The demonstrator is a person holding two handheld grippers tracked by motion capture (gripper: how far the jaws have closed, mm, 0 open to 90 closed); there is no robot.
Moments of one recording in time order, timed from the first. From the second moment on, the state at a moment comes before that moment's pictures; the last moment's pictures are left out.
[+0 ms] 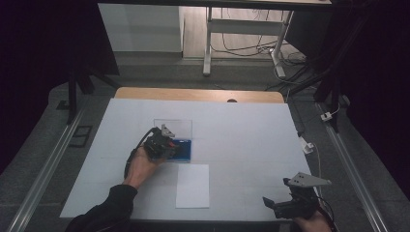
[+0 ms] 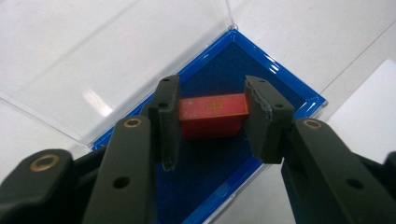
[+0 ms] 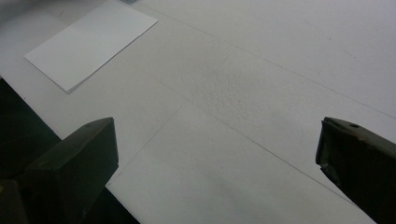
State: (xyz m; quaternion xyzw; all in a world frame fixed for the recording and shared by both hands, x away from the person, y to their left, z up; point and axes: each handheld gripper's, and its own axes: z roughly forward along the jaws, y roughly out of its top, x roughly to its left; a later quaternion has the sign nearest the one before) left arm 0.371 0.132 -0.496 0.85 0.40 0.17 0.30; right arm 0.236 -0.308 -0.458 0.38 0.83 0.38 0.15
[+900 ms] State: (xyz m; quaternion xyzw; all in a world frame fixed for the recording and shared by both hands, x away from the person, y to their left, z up) left arm 0.374 0.154 -0.493 0.84 0.42 0.13 0.31; right arm 0.236 -0.309 -0.458 0.39 0.83 0.38 0.15
